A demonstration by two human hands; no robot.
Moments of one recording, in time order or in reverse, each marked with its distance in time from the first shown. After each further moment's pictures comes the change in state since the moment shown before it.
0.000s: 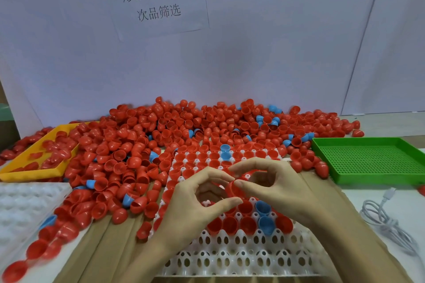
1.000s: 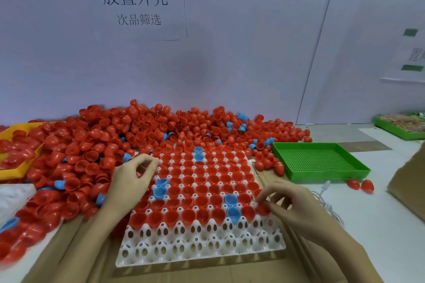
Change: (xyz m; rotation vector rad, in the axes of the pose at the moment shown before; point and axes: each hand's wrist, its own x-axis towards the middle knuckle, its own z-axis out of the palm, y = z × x) left_hand 0.025 -0.045 -0.072 0.459 0.304 -0.012; right_hand -0.089 0.006 -0.053 -0.500 0.155 0.112
